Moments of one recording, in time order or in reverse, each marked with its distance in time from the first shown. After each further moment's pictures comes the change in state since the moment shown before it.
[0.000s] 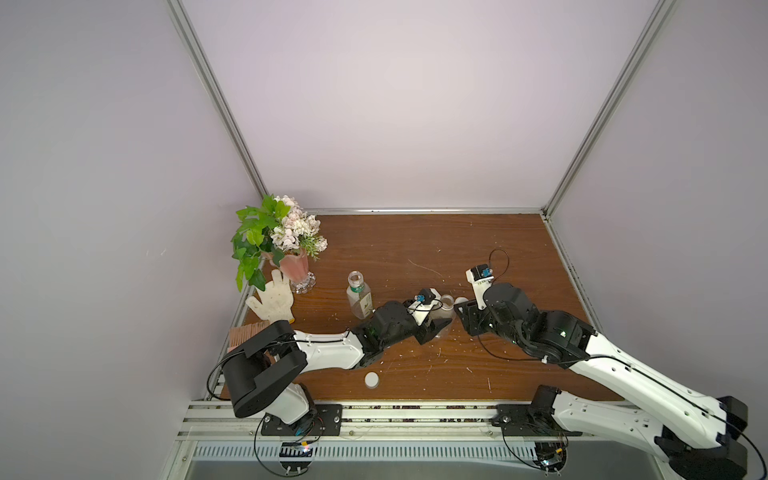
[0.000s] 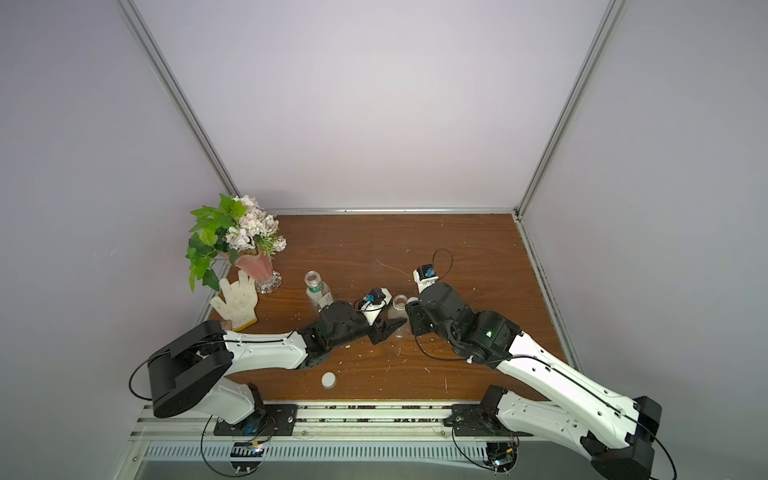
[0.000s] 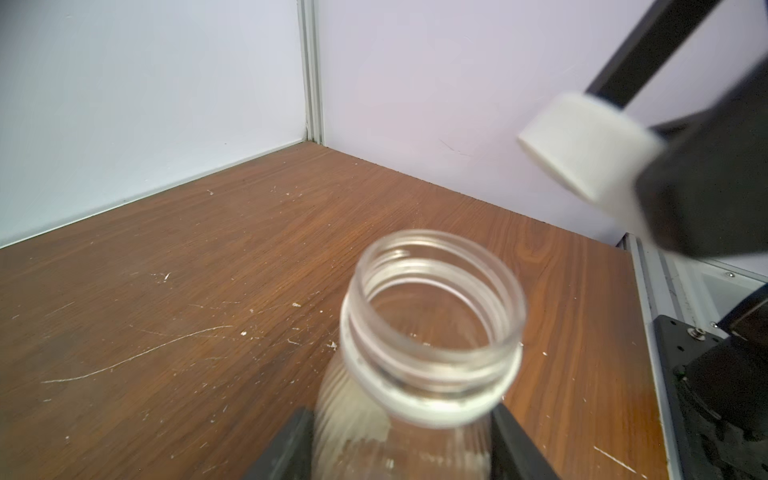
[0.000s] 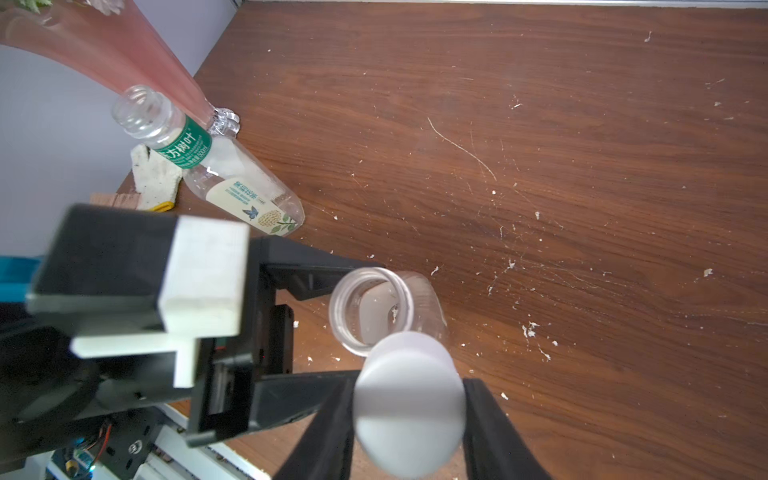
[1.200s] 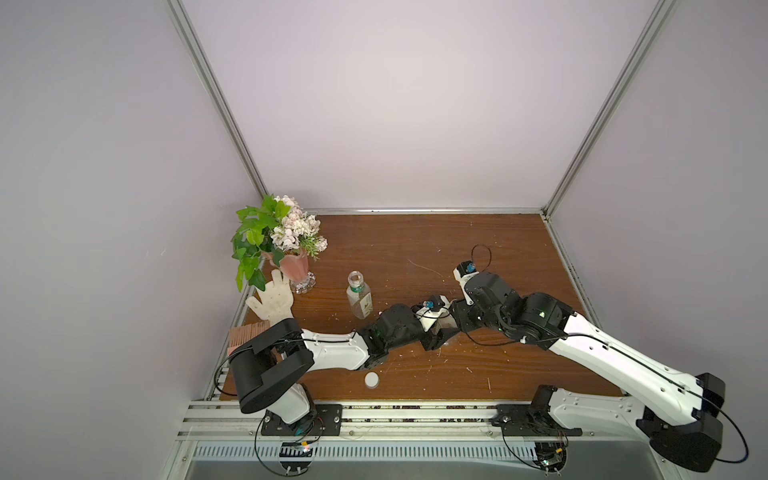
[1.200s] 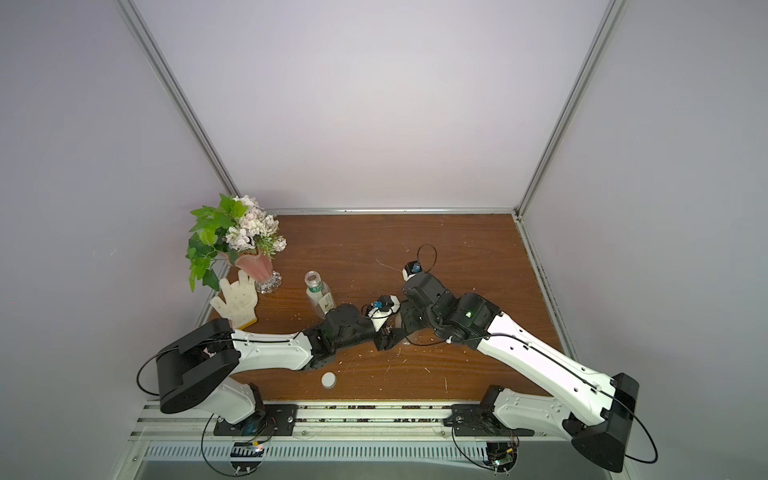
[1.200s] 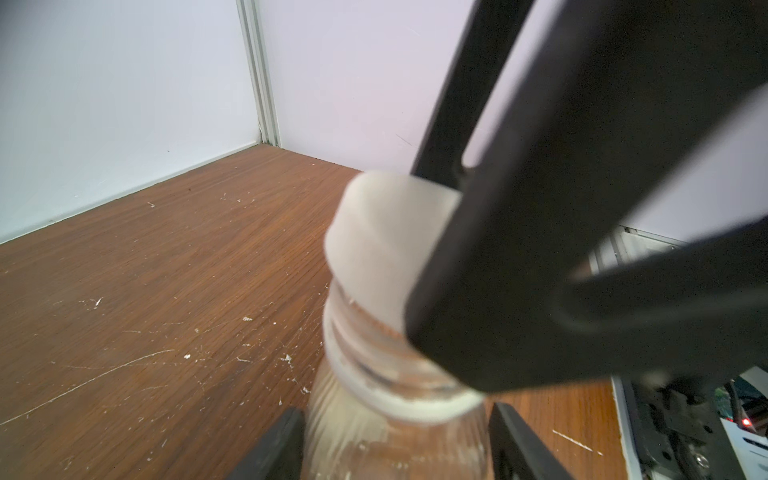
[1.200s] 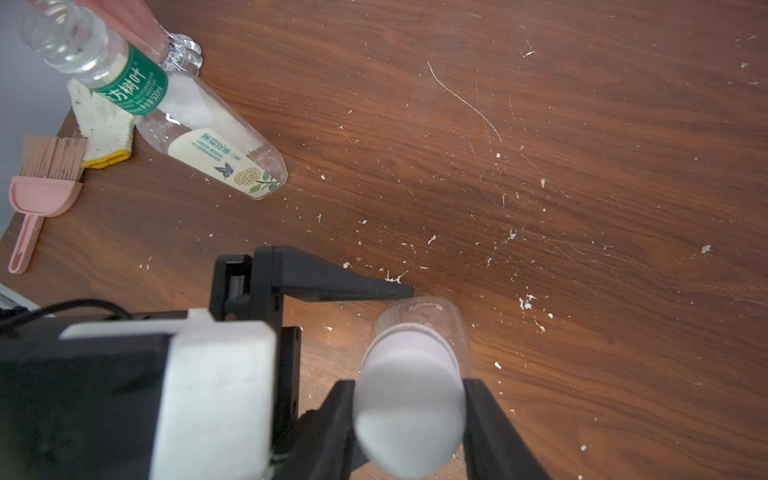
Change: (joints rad) left arm -0.037 0.037 0.023 0.012 0.063 0.026; right arm -0.013 0.160 0.122 -0.133 -0.034 -0.008
